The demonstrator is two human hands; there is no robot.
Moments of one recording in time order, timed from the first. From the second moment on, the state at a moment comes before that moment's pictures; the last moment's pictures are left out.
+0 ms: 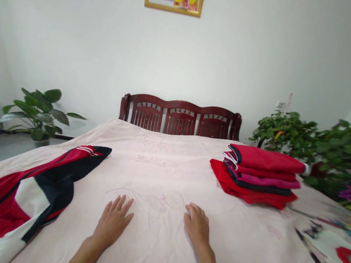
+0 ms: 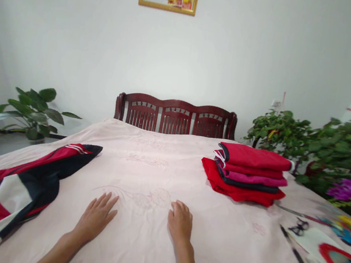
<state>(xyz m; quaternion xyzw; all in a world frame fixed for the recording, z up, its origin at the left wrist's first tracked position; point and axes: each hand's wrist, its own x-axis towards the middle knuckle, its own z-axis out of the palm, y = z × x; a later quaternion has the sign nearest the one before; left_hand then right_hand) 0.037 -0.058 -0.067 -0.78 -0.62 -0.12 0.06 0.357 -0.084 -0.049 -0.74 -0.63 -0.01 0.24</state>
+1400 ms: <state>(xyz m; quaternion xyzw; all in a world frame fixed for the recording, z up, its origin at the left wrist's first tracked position) 0.034 -0.059 -0.058 -0.78 -0.62 -0.12 0.02 0.364 -0.081 -0.052 -0.74 -0.61 0.03 0.29</state>
